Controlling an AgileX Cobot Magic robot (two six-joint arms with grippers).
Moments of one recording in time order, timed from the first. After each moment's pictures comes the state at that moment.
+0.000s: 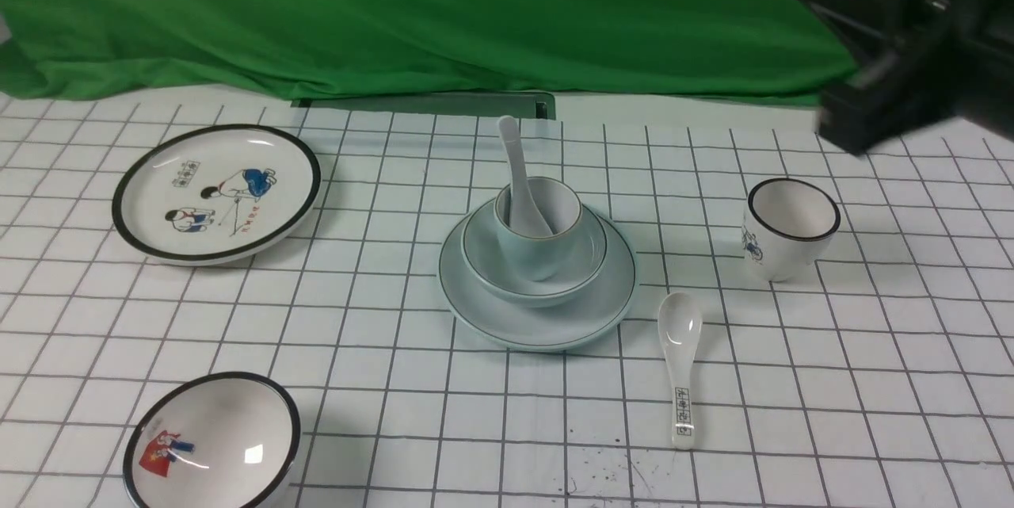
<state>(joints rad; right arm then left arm) 0.58 0.95 -0.86 -0.06 -0.05 -0.07 -0.40 0.17 -0.60 0.09 0.70 -0.04</state>
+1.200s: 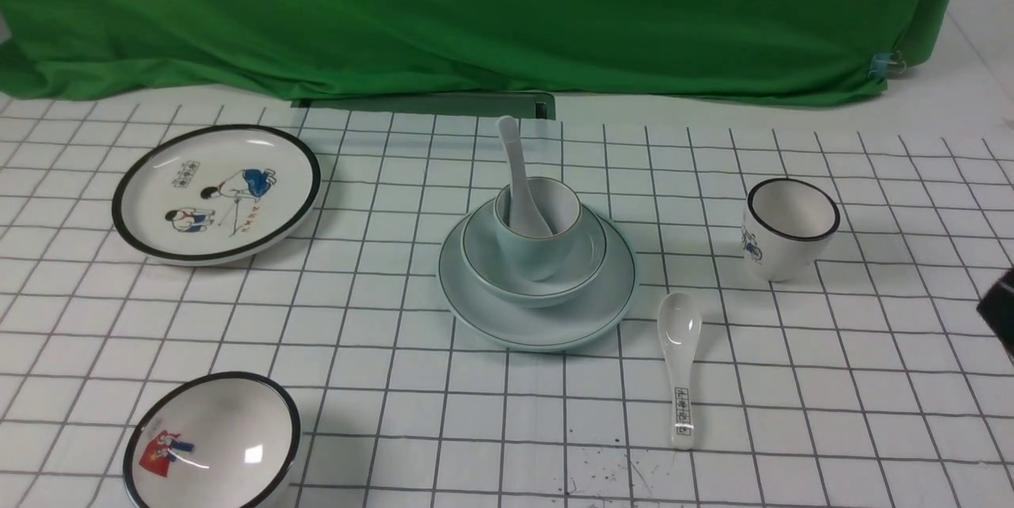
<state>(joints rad) 0.49 0.35 -0.22 0.00 -0.18 -0.01 -0.40 0.17 -0.59 0.09 0.70 -0.04</state>
